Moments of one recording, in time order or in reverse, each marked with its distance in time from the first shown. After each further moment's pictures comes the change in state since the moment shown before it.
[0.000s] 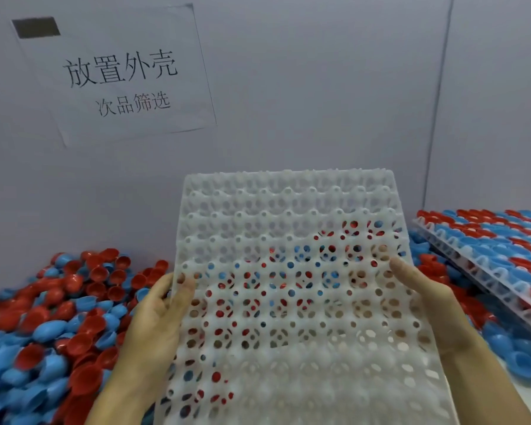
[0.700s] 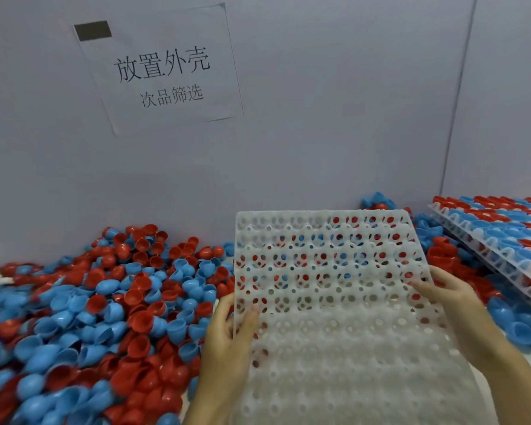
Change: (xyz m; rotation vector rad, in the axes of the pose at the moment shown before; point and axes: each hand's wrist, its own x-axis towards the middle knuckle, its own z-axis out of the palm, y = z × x) left_hand -0.077 -0.043 0.030 0.062 0.054 -0.048; right_hand -0.052 0.065 -0.035 -0.133 0.229 0.098
